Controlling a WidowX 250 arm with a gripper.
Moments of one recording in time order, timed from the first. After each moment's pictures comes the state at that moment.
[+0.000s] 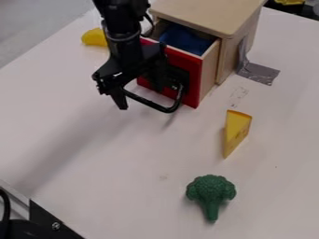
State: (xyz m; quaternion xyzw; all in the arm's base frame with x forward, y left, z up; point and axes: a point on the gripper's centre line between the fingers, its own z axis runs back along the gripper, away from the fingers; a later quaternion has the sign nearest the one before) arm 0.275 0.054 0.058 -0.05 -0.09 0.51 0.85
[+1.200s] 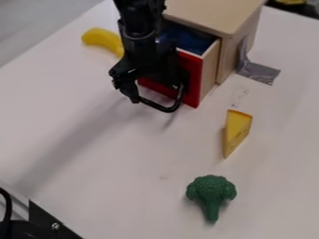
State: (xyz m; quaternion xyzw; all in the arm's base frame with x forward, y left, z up) arm 0.305 0.056 0.044 -0.04 -0.10 0.52 0.85
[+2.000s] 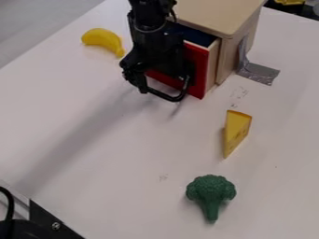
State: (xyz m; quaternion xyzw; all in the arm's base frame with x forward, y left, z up) arm 0.329 0.059 0.044 -0.03 -0.12 0.53 0.84
